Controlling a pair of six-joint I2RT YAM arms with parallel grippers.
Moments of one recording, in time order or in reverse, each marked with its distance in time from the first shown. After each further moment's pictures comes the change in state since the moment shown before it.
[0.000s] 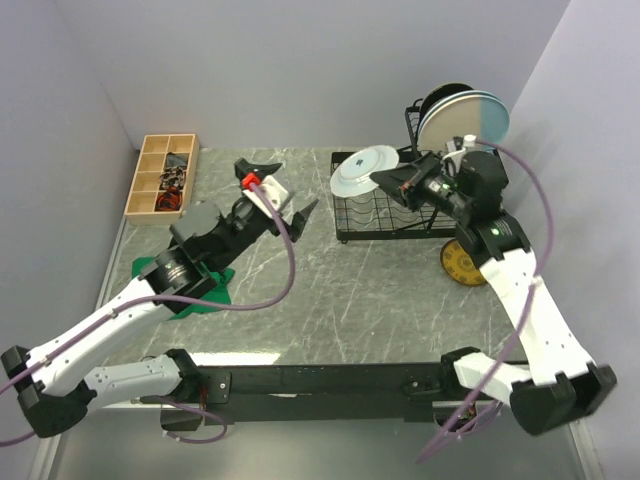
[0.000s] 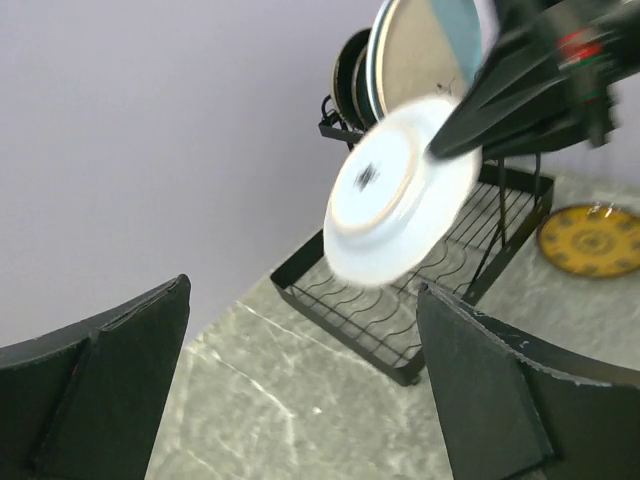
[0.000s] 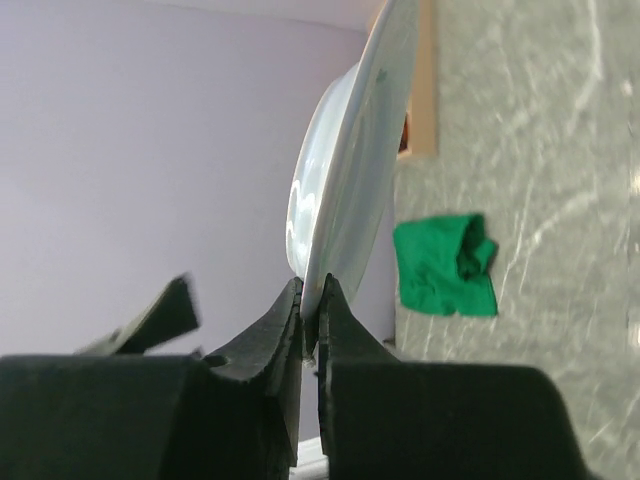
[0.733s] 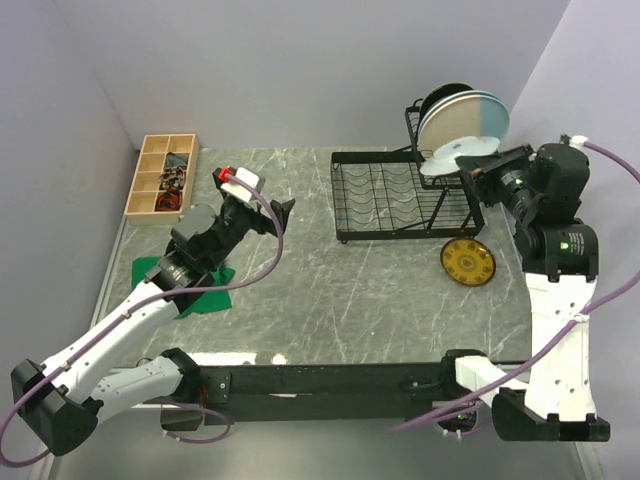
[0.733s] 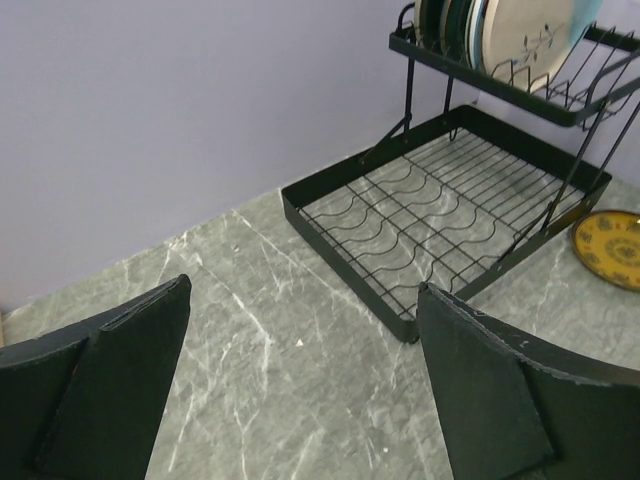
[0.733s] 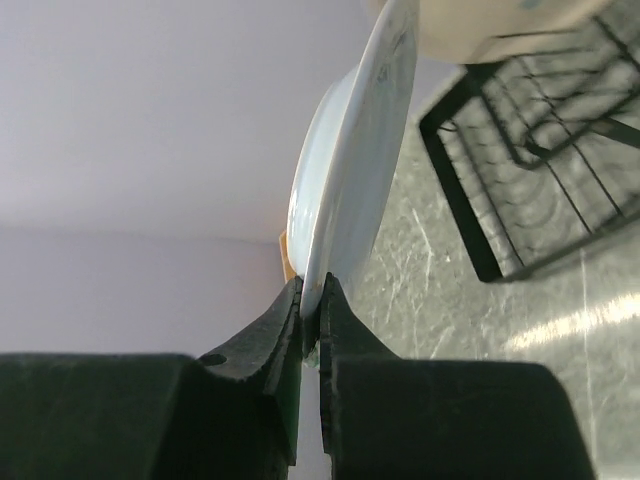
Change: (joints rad) left arm 0.220 -0.069 -0.246 0.101 0.027 -0.272; right arm -0.282 -0.104 0.334 -0.433 0.291 -0.216
